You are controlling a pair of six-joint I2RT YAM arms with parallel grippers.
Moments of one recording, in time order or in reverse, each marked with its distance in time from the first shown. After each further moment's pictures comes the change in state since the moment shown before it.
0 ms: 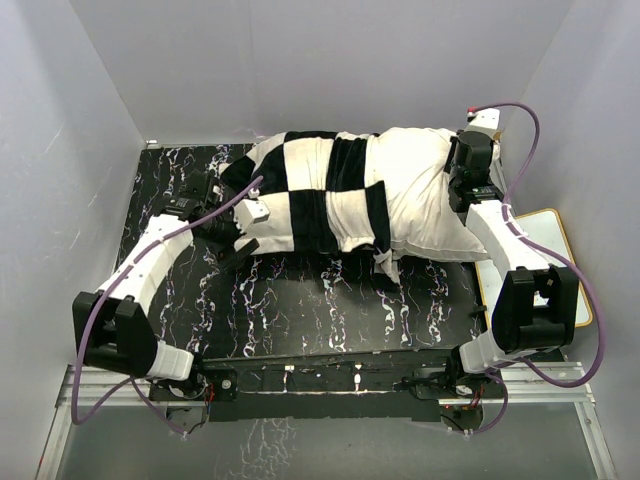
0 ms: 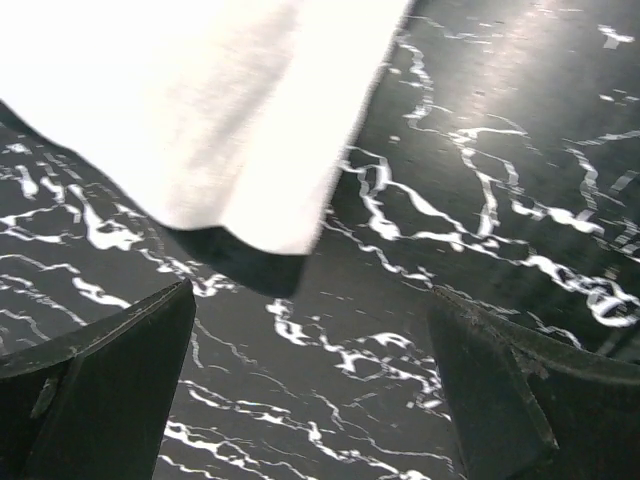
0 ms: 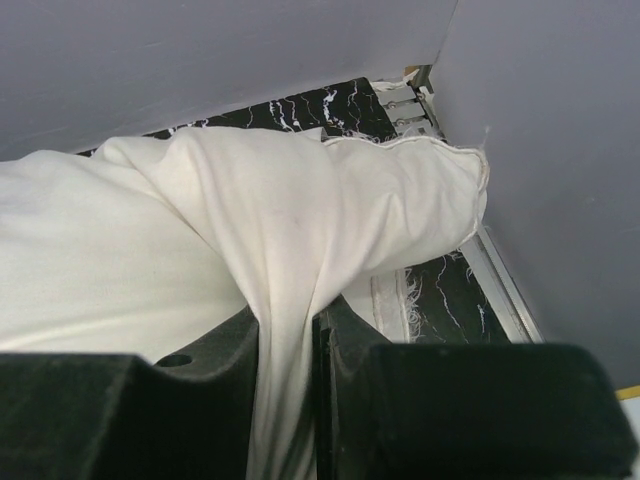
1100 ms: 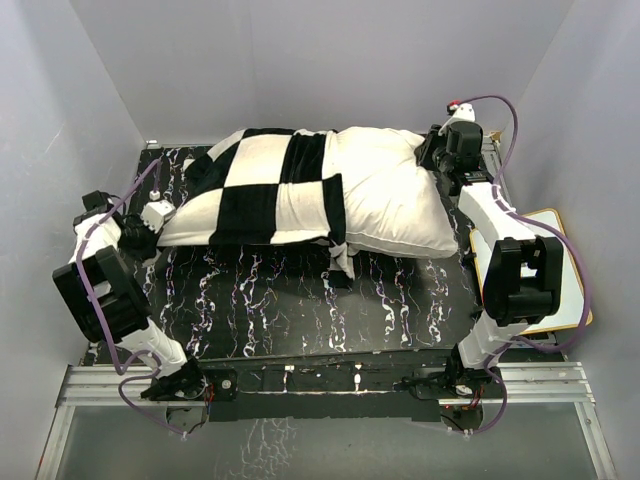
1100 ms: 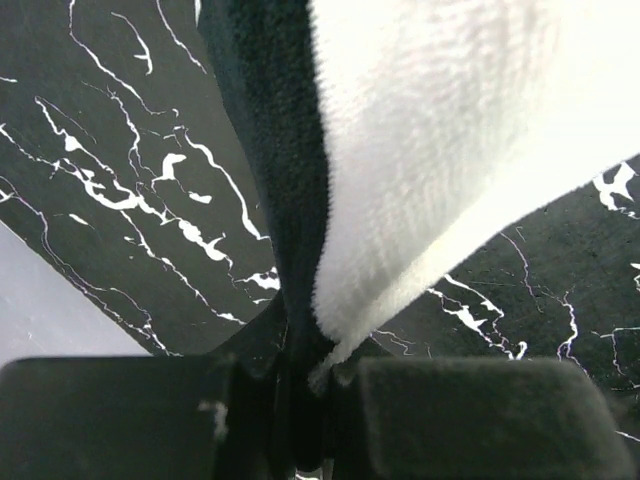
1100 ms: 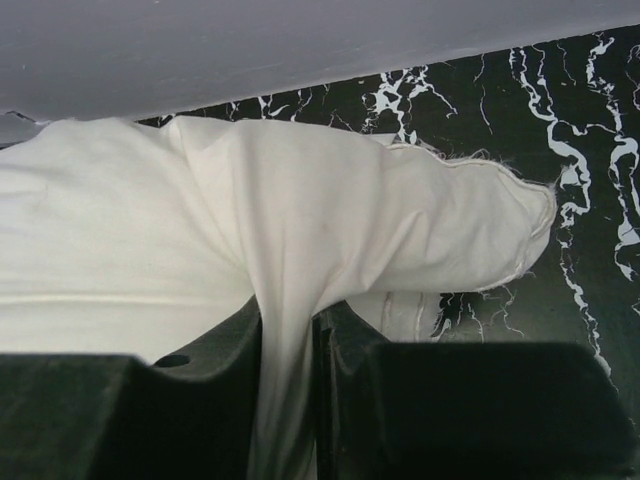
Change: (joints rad) left arm 0.740 0.271 -0.002 0.196 0.069 0.331; right arm -0.022 0.182 0.133 -0.021 -0.434 0.166
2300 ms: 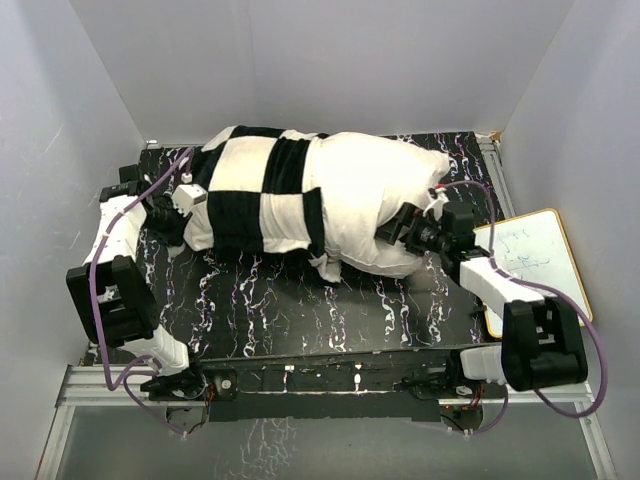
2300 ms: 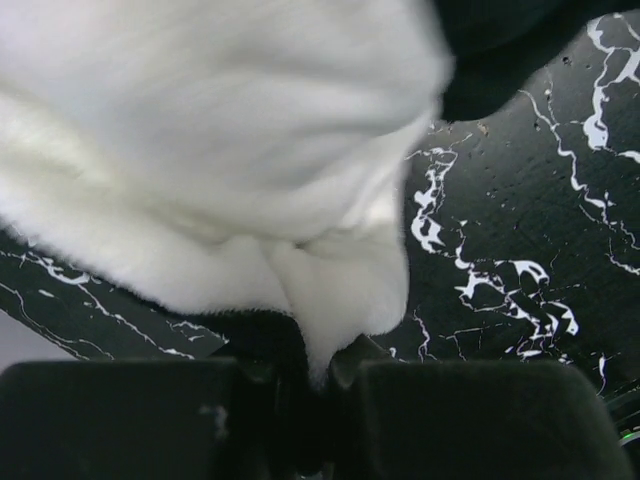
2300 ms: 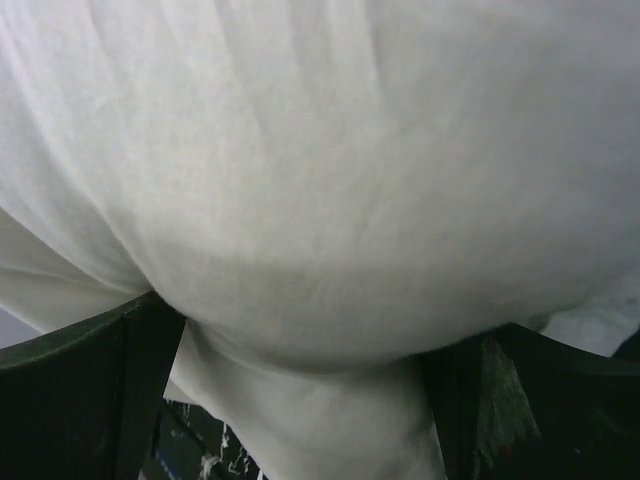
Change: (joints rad) left arm -0.261 -0.064 0.136 -0.230 -0.031 -0.177; right arm 0.043 -0.419 -0.709 0.106 -0.467 0.360
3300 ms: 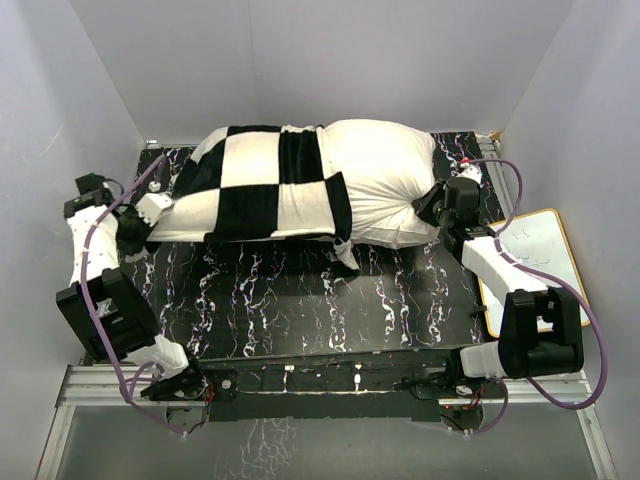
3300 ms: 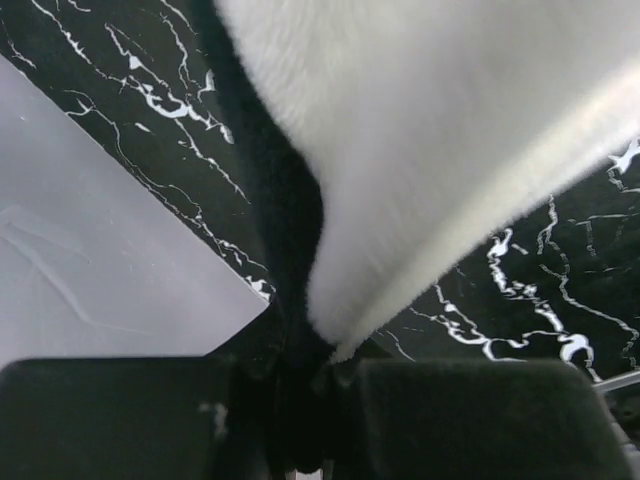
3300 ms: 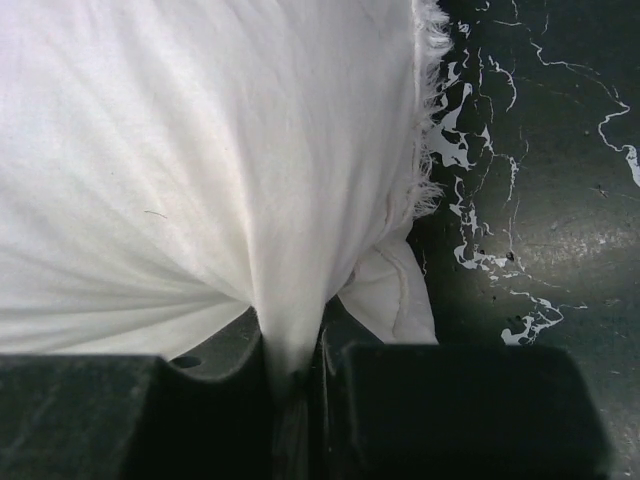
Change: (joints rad) left arm 0.159 -0.080 -0.001 -0.022 -0.179 0.183; right arm -0.002 0.096 0.206 -0.055 0.513 -0.057
